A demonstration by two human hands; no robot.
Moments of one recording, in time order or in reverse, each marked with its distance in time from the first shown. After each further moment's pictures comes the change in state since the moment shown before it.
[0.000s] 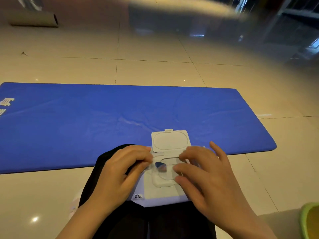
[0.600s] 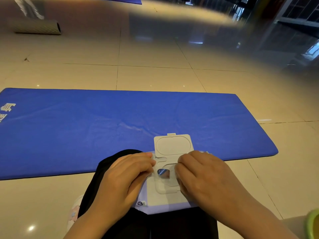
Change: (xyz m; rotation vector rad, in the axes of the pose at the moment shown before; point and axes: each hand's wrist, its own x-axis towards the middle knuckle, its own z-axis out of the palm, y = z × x) left_hand -0.009 -0.009 0.003 0.113 0.024 0.142; right_hand 0.029 -0.003 -0.007 -0.371 -0.113 -0.345
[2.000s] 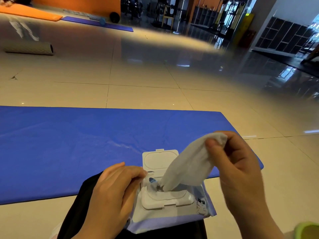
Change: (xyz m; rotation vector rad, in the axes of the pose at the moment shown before) left_hand 0.014 0.016 0.009 0.112 0.133 -0.014; right_hand 0.009 0.015 -0.045 1.162 0.681 0.842
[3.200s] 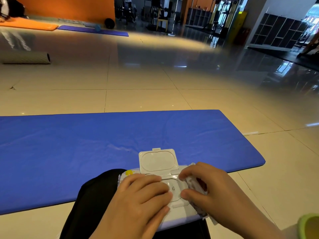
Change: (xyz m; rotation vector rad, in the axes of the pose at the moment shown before) left_hand -0.002 0.020 0.011 0.157 -0.283 0.385; right_hand -0.020 0.029 -0.024 -0.813 -0.621 0.140
